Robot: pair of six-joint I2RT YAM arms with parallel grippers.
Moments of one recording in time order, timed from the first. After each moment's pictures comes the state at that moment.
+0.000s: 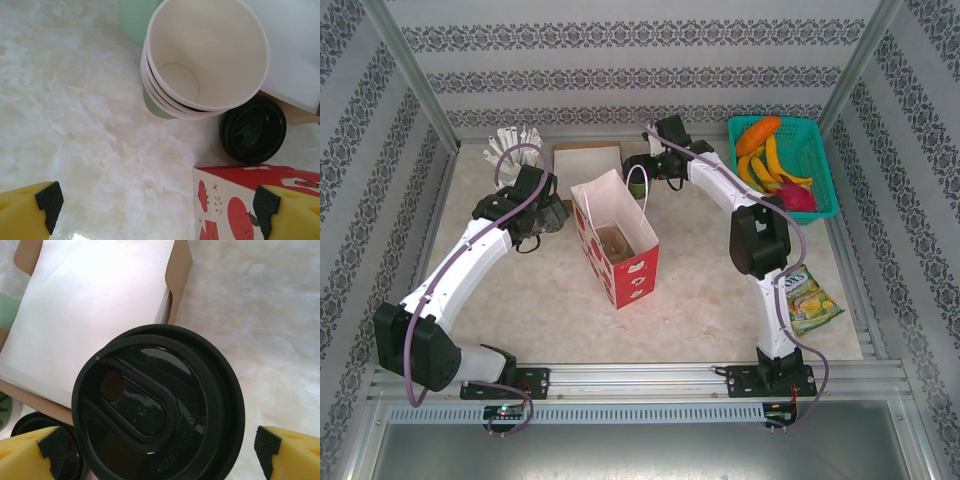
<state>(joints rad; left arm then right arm) -0.31 1.36 1.23 -0.93 -0.30 -0.82 0.40 2.27 2.03 -0.62 -0.25 0.23</state>
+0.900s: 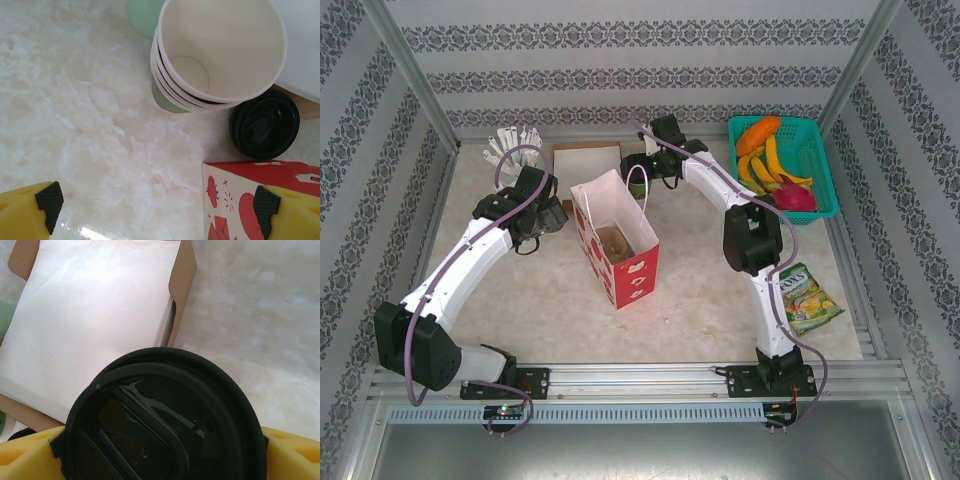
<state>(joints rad) -0.31 1.36 1.23 -0.96 -0.31 -0.81 0.41 2.35 2.12 -0.64 -0.25 0.23</state>
